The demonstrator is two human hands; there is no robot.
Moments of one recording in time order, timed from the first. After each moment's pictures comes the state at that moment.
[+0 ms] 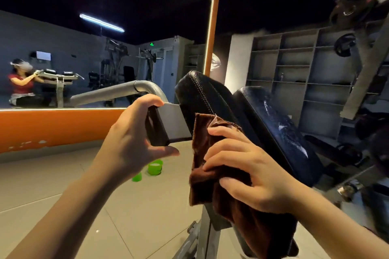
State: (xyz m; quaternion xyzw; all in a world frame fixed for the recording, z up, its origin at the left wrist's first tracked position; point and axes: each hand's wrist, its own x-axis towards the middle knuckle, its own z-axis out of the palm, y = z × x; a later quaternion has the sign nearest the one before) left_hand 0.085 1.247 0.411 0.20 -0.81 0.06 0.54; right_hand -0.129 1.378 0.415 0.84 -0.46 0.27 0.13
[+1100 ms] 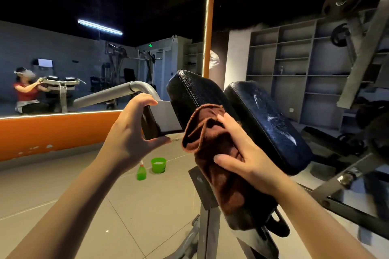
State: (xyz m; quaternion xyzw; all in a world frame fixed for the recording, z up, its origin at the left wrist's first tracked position) left_hand 0.083 1.257 0.409 0.23 -0.82 0.04 0.52; right_hand -0.145 1.387 0.393 0.71 -0.58 0.40 0.00
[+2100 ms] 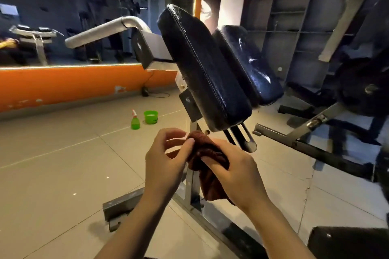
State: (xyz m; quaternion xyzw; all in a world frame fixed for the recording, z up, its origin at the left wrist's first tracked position) left_hand 0.064 1.421 0.266 0.23 -0.65 -0.42 0.59; right_hand -0.059 1.508 0.265 0.58 -0.68 0.46 -0.02
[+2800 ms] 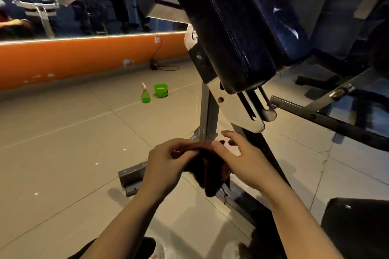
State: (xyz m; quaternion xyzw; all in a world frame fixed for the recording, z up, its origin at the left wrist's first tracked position) left_hand 0.089 1.412 0.193 0.31 -0.72 -0.47 0.41; right_hand -0.071 1.497 0.208 0.46 -0.73 0.42 -0.27
